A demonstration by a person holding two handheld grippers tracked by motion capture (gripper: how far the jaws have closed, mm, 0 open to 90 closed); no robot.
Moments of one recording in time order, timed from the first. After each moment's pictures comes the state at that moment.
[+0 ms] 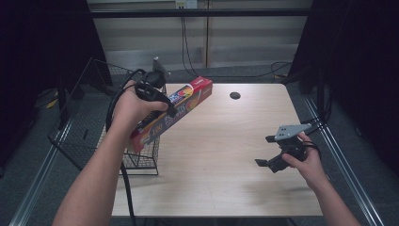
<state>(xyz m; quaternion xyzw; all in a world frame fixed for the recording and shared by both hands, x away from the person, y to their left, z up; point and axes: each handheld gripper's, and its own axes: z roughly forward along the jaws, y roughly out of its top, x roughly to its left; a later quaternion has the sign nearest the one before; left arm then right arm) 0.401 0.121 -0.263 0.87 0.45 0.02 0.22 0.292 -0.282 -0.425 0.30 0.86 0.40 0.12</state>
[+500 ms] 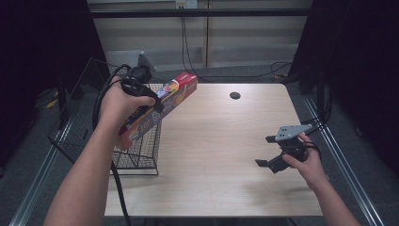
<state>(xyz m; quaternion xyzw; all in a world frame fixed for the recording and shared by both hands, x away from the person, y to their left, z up) 0.407 0.150 -0.252 0.85 0.49 0.04 0.20 0.290 -0.283 -0.426 0.30 0.86 0.40 0.12</state>
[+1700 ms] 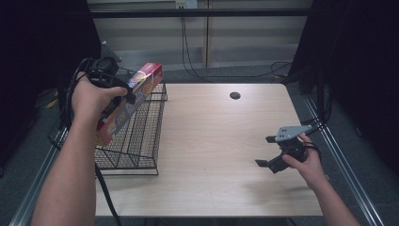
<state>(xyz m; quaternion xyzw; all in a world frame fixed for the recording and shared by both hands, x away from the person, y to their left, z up) 0.412 0.211 -0.233 0.78 0.59 0.07 0.19 0.291 -0.284 -0.430 0.29 0.86 0.40 0.12</state>
